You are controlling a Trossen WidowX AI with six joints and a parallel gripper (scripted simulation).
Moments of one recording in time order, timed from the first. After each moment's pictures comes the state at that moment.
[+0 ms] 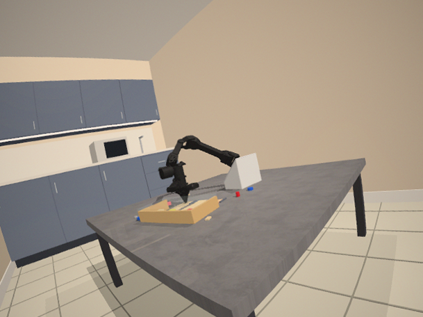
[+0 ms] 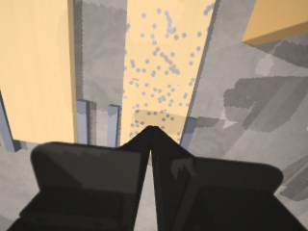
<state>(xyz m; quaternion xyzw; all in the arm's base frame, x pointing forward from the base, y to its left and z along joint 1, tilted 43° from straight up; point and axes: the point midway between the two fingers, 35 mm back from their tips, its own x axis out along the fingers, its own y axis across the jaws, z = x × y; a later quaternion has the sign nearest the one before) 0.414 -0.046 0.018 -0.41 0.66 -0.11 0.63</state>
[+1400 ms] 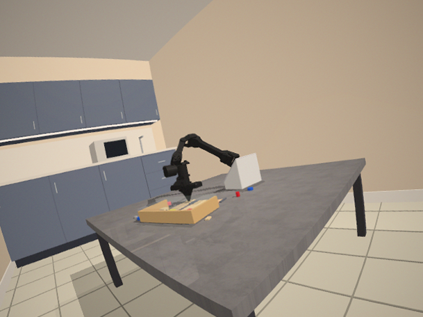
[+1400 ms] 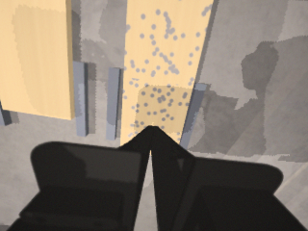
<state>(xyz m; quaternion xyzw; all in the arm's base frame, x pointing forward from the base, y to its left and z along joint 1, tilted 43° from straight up) 0.385 -0.057 0.023 -0.41 0.65 -0.11 0.63</state>
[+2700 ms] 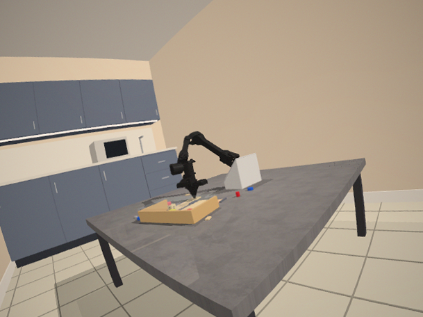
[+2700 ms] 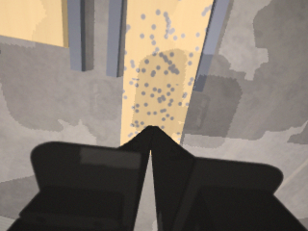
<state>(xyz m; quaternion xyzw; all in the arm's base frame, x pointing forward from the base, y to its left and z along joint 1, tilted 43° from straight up) 0.334 -0.078 0.033 -0.41 0.65 -0.11 0.63</state>
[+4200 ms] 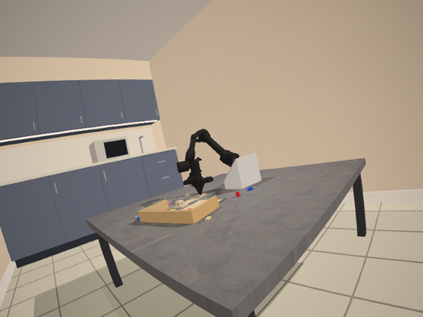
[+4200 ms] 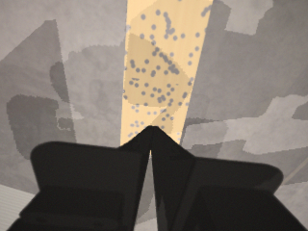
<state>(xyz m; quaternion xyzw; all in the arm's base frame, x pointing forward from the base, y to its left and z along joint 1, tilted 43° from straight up) 0.275 -0.102 0.046 -0.41 0.65 -0.11 0.63</state>
